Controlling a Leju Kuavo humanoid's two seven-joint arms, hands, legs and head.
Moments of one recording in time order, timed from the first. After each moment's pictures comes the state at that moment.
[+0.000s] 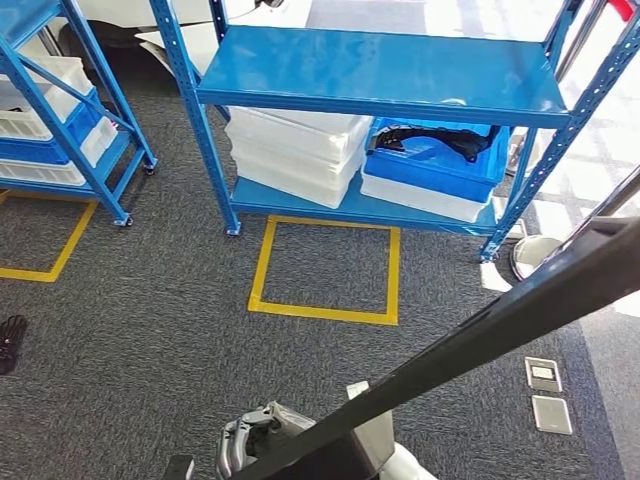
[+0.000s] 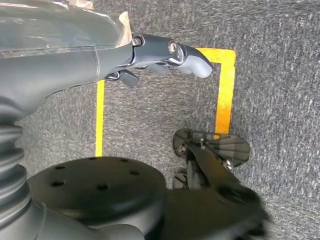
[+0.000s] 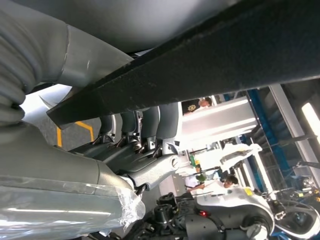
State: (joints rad) left arm -0.11 -0.14 1.12 -0.23 -1.10 0.07 -0.14; right arm -0.24 0.01 0.90 -1.42 -0.47 0.67 -0.42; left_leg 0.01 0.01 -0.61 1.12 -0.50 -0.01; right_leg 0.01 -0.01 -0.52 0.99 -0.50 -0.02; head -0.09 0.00
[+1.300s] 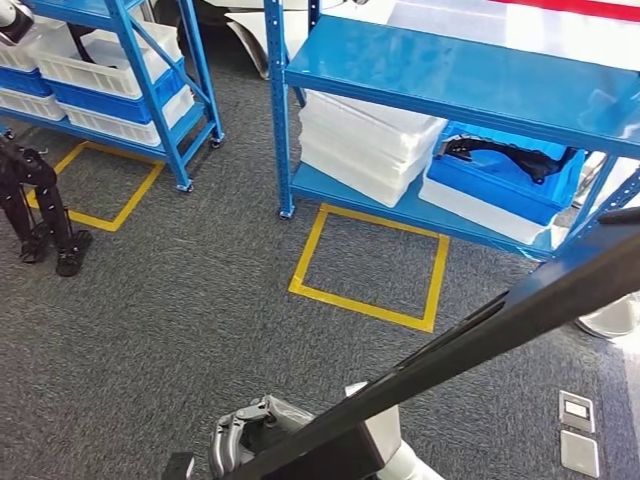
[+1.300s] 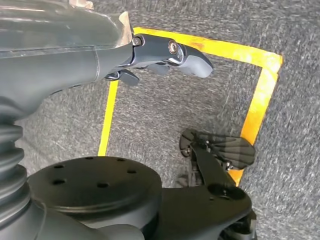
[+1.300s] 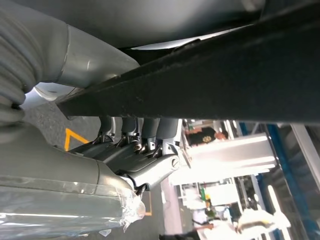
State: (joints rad) left arm -0.11 -0.15 1.14 -0.23 -1.11 0.07 -0.14; right arm -0.28 0.03 0.90 -1.43 -0.39 0.66 -0.45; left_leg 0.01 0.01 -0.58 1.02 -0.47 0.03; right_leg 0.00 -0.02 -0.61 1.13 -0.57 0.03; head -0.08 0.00
